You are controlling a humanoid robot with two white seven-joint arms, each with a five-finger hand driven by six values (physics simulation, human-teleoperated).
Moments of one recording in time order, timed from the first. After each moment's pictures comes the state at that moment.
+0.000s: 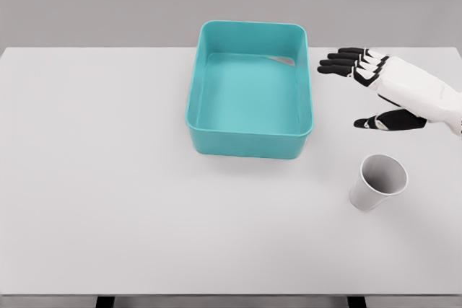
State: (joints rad) left arm -0.04 0.00 -0.13 -0.09 0.16 0.01 -0.10; right arm -0.30 -0.96 0.33 -1.76 0.10 -0.61 0.22
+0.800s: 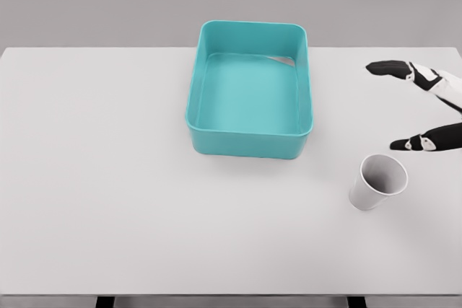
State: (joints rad) left arm -0.04 0.00 -0.13 -0.09 0.16 0.01 -0.10; right arm -0.06 -0.93 0.00 -1.76 -0.40 -0.61 0.60
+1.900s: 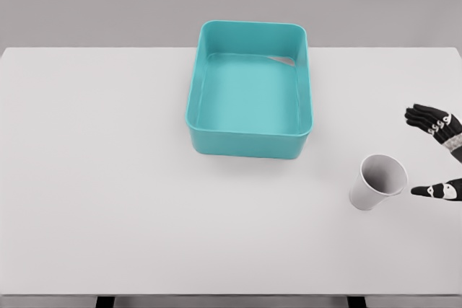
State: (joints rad) left arm -0.04 0.00 -0.13 -0.09 0.16 0.01 -0.10; right arm 0.32 -0.87 -0.13 -1.69 -0.73 -0.47 0.61
